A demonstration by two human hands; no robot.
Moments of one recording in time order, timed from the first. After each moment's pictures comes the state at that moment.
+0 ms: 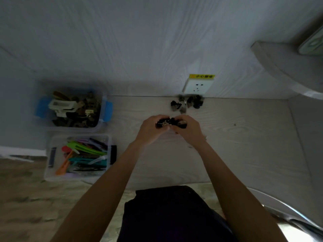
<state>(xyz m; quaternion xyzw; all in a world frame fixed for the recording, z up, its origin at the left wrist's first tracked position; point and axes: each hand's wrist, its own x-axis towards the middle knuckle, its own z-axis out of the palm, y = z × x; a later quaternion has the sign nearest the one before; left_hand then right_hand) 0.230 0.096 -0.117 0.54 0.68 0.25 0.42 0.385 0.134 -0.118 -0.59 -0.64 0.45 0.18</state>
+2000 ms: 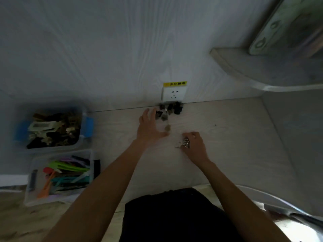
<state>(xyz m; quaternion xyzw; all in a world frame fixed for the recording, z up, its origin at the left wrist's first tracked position) 0.275 0.142 -0.142 0.60 0.72 0.13 0.32 0.468 0.106 -0.143 -0.65 -0.67 0.34 0.07</state>
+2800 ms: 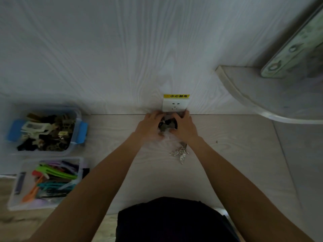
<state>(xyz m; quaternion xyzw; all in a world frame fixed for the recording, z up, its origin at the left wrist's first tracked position) 0.275 0.197 -0.140 0.71 0.66 0.03 0.25 0.431 0.233 -0.140 -0.58 -0.77 0.25 0.00</state>
